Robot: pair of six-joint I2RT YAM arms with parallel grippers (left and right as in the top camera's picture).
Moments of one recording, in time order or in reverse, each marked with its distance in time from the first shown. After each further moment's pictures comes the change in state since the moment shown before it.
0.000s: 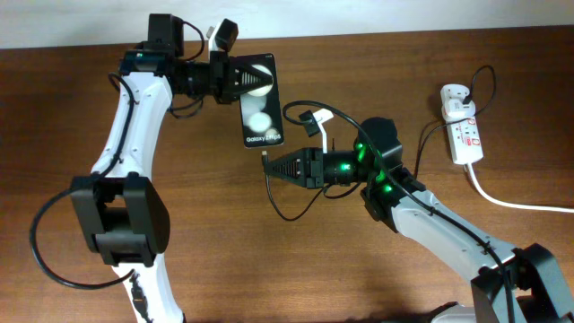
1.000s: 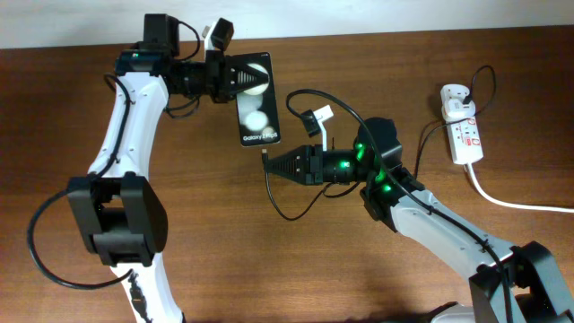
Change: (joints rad) left arm 0.021 0.000 0.000 0.000 -0.002 0.000; right arm -0.001 0.009 0.000 0.020 0.014 0.113
